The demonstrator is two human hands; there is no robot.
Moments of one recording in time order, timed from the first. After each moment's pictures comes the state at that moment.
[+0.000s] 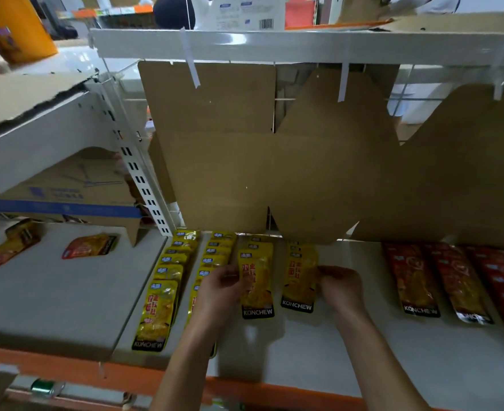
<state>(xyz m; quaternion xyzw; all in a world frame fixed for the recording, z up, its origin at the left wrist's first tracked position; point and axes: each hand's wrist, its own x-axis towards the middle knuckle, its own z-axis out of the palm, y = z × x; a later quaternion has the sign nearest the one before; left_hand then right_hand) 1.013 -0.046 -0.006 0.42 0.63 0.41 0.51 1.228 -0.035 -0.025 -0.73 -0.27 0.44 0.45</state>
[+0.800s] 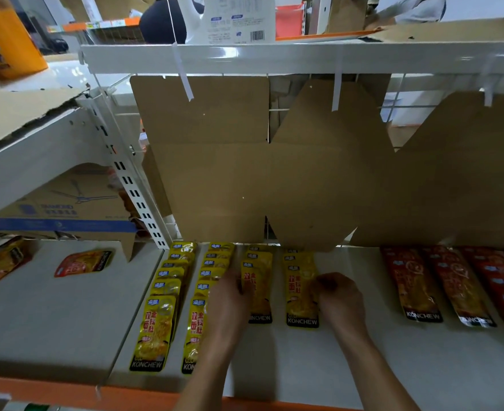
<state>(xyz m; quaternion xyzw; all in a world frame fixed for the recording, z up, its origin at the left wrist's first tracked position) 1.031 -0.034 -0.010 0.59 0.69 0.31 0.28 1.228 -0.042 -0.028 -0.78 -0.38 0.36 0.35</state>
